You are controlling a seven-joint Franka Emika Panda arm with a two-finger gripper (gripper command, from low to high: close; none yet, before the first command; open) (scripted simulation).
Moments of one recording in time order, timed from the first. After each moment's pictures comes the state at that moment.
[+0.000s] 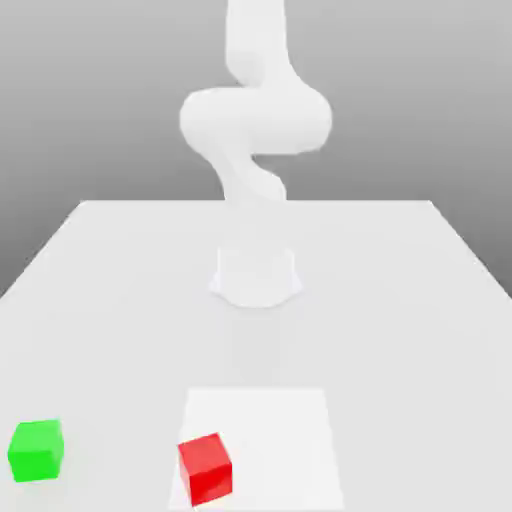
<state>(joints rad) 0.03 -0.71 -0.04 -2.32 0.01 2.34 0.74</state>
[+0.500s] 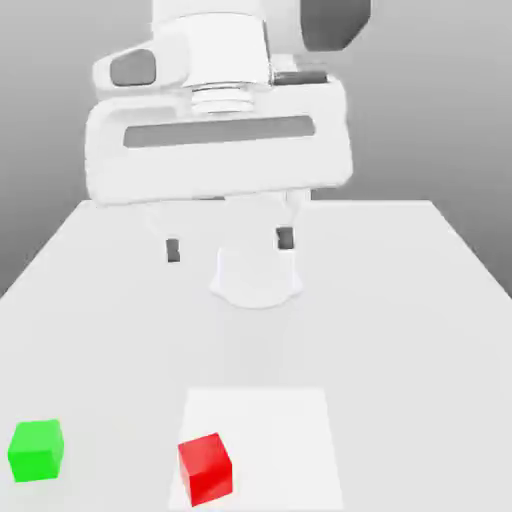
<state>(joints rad) 0.13 -0.16 -0.19 -2.43 0.13 2.55 0.36</state>
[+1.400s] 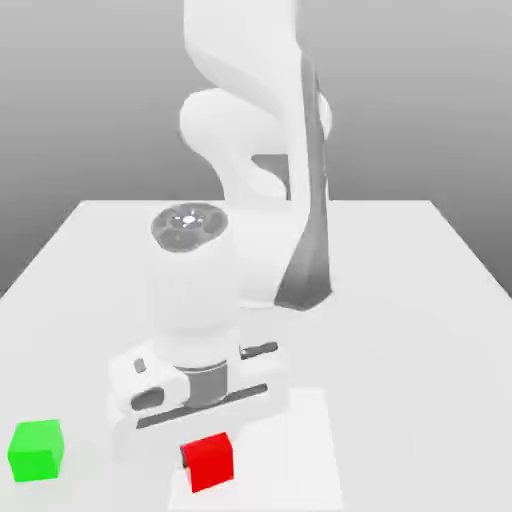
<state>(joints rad) 0.08 0.22 -0.20 -2.50 0.10 2.71 0.19</state>
